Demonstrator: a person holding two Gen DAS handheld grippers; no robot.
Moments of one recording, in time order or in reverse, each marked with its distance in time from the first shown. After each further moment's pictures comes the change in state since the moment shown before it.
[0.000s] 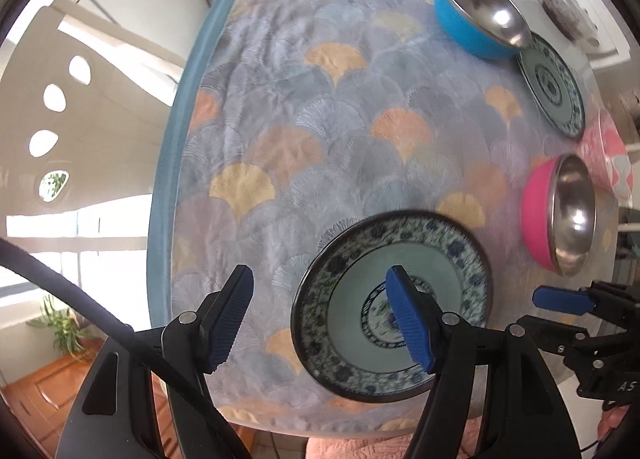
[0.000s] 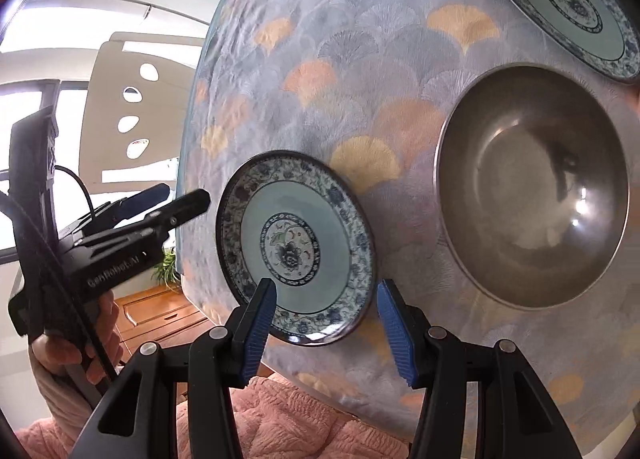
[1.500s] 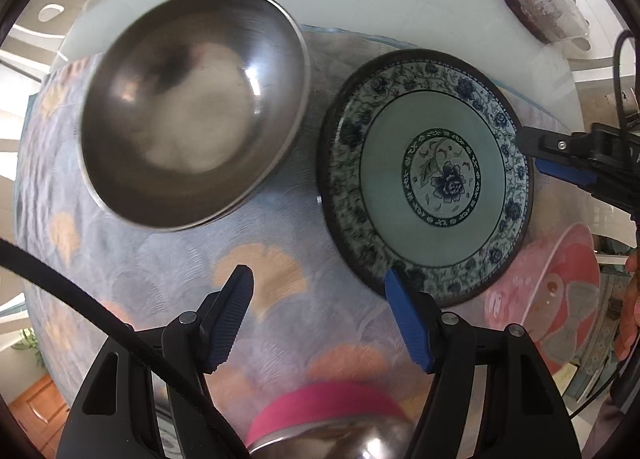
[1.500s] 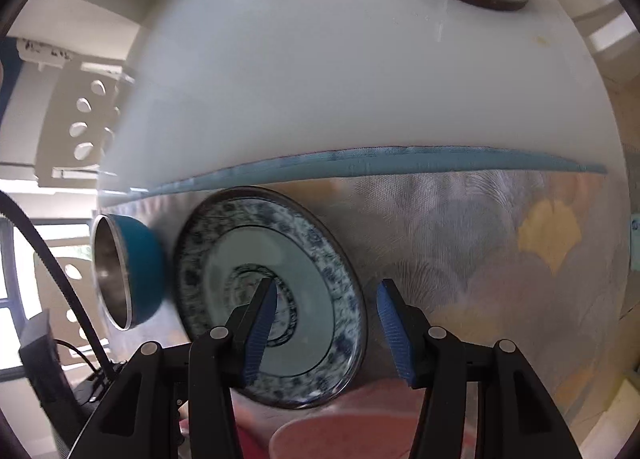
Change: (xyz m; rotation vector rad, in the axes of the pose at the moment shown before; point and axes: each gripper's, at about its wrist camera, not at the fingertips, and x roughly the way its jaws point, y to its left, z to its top) left arm 0.074 -0.243 0.135 0.039 0.064 -0.078; right arm -0.136 -0.264 0.188 0.219 -0.225 -0.157
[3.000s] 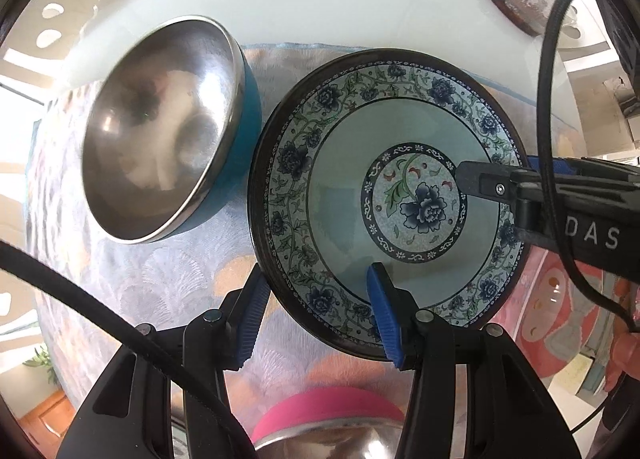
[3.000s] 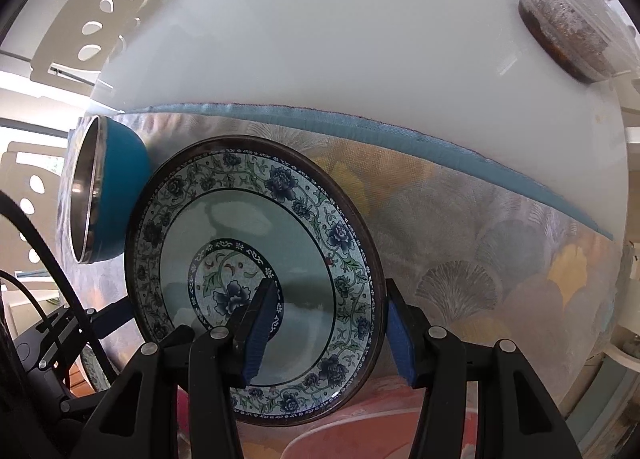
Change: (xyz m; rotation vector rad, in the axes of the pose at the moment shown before) left arm -0.012 -0.037 -0.001 0.064 -0.054 0.037; right arm 0.021 0.062 -0.032 -0.265 0.045 -0.153
